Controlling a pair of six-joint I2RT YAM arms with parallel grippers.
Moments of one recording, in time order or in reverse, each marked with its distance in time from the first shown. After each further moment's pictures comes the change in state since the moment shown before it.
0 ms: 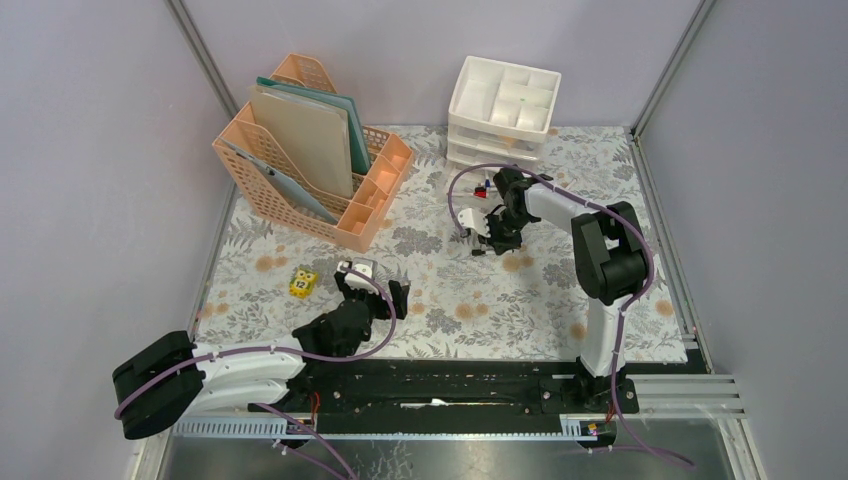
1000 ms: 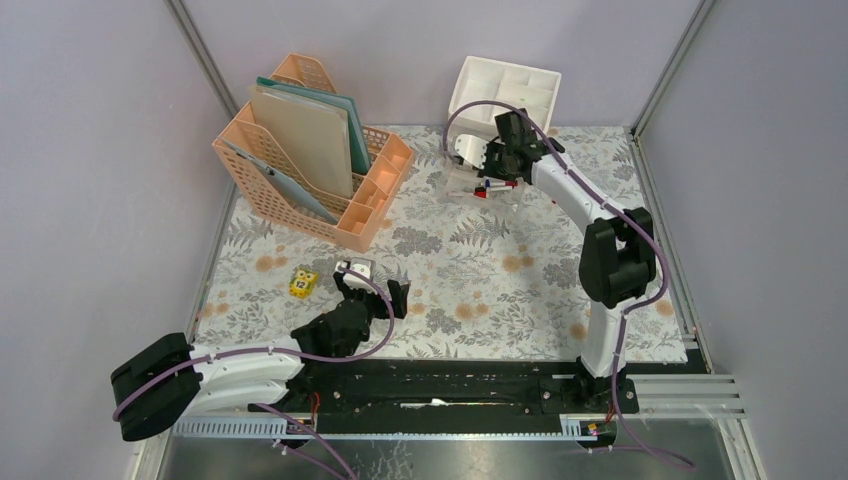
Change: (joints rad) left arm 0.000 -0.016 -0.004 0.004 0.000 0.000; right arm 0.000 -0.050 0.322 0.208 0.277 0.209
